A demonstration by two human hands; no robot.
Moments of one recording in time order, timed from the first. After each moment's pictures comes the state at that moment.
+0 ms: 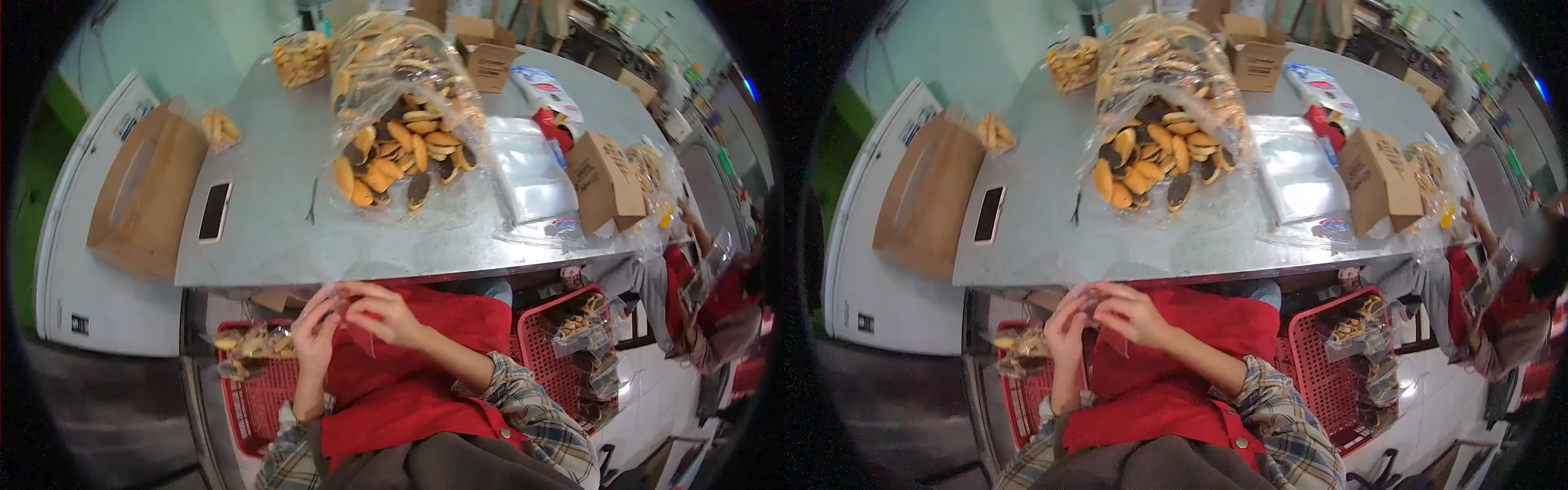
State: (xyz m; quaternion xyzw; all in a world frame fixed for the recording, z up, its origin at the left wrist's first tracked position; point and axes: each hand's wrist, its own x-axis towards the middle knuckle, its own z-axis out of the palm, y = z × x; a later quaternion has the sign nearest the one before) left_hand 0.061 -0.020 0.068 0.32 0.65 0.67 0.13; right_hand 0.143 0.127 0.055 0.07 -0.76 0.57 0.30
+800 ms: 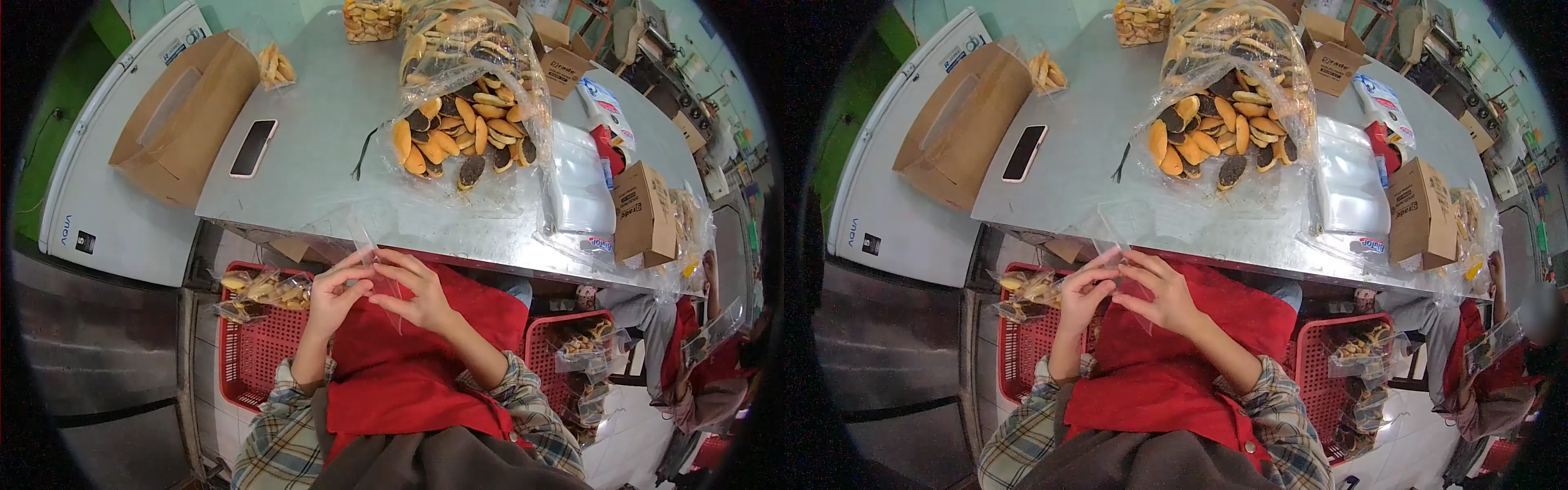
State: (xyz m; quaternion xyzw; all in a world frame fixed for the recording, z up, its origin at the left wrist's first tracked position) left_hand 0.052 -0.033 0.072 0.32 0.61 0.69 0.24; right_hand 0.145 0.120 0.067 0.06 -0.83 0.47 0.29
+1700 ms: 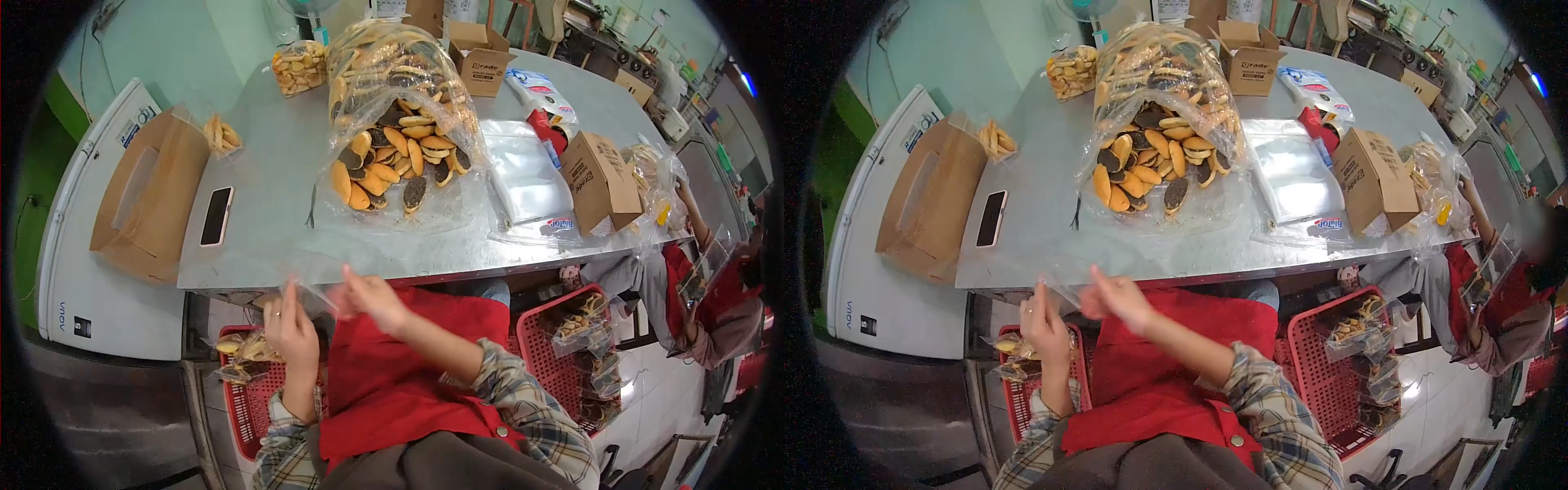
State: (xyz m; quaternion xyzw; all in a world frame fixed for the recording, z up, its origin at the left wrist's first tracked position) left_hand 0.047 -0.017 0.106 0.41 0.78 0.33 -0.34; right_hand 0.110 0.133 0.072 -0.18 -0.57 0.80 0.00
